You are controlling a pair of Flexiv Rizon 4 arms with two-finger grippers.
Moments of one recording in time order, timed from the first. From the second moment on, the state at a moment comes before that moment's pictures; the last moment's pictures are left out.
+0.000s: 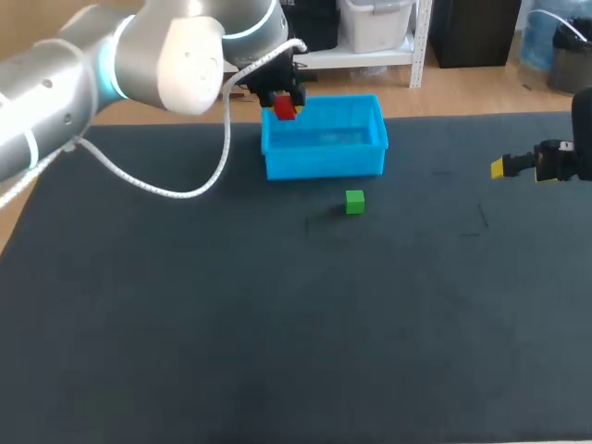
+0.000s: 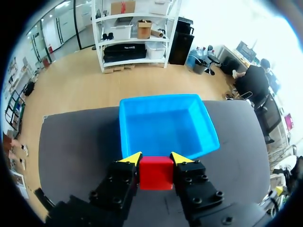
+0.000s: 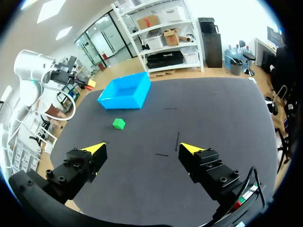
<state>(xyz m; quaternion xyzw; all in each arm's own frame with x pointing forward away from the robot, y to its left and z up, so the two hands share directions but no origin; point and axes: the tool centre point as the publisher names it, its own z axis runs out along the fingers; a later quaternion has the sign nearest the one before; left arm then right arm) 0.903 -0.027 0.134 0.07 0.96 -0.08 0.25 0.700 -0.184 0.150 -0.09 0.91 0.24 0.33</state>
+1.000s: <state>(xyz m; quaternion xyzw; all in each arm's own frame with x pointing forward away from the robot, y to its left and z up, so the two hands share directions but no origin) 0.945 -0.036 0.103 0.08 0.97 -0.05 0.22 0.700 -0.184 0.150 -0.09 0.91 0.24 0.33</state>
